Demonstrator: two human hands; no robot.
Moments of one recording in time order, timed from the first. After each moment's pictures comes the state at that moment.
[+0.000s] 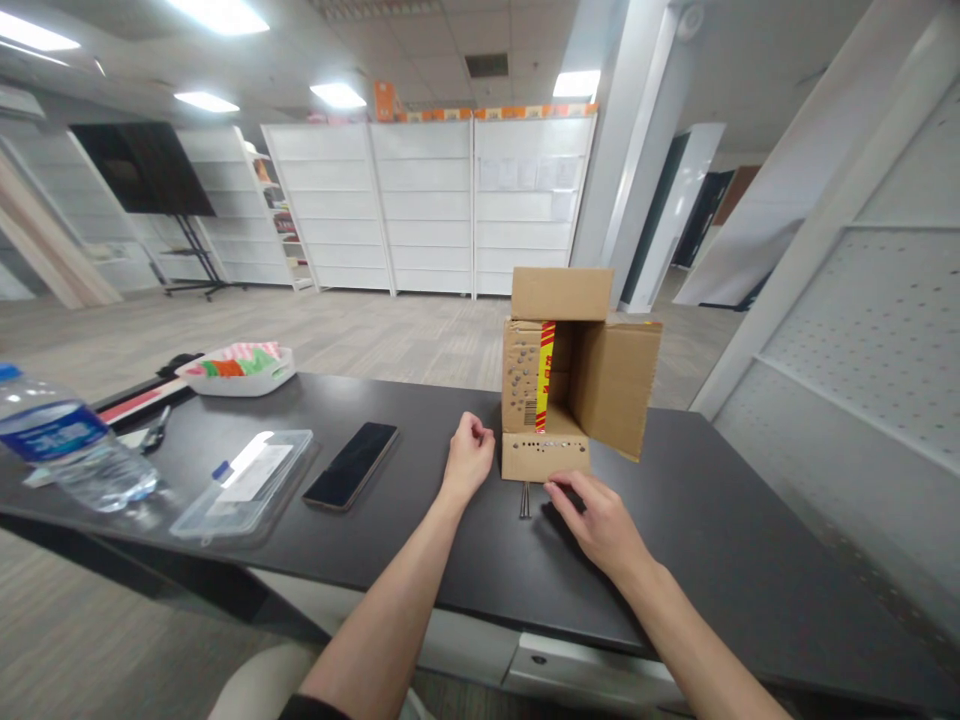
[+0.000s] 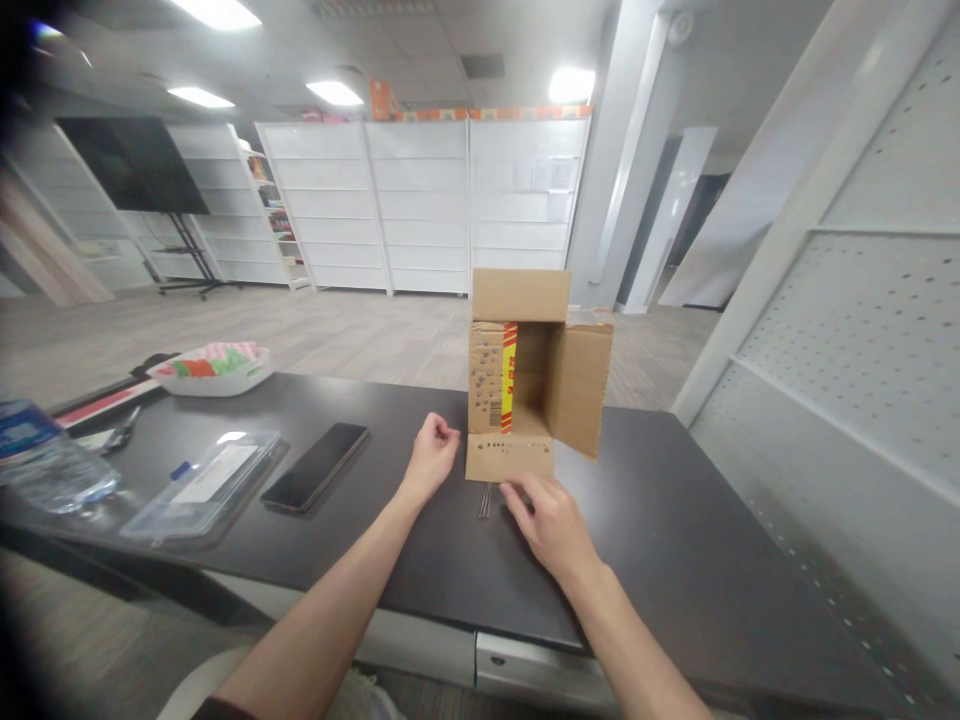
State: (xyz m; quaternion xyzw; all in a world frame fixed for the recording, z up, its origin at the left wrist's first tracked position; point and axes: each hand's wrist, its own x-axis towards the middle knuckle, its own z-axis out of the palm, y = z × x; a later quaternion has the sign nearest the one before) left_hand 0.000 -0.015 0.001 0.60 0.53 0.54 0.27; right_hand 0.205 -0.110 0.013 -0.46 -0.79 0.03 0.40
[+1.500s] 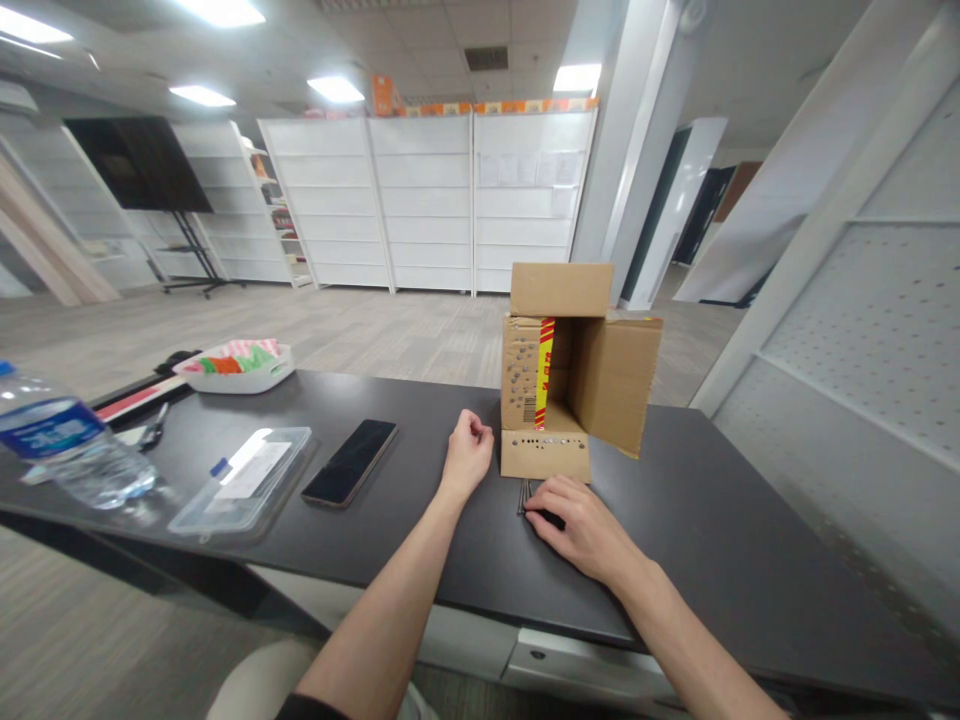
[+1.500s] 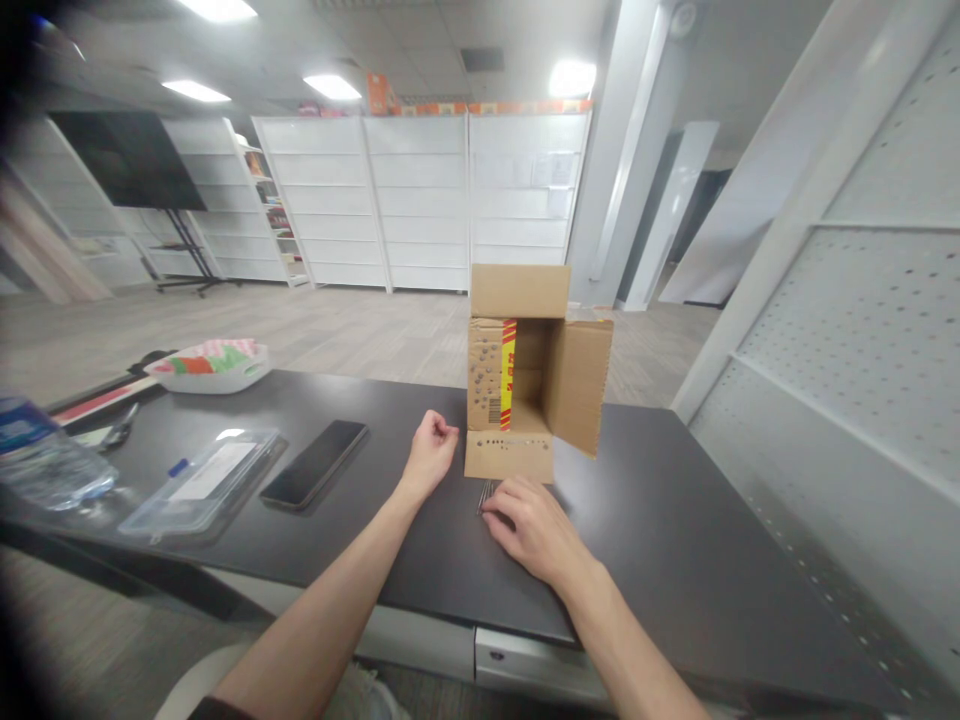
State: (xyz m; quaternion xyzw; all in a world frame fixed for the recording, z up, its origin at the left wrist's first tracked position) left_hand 0.000 -0.017 0.003 0.59 0.52 0.55 0.28; right_hand 0.195 -0.114 0.021 -0.38 -0.88 0.07 0.28
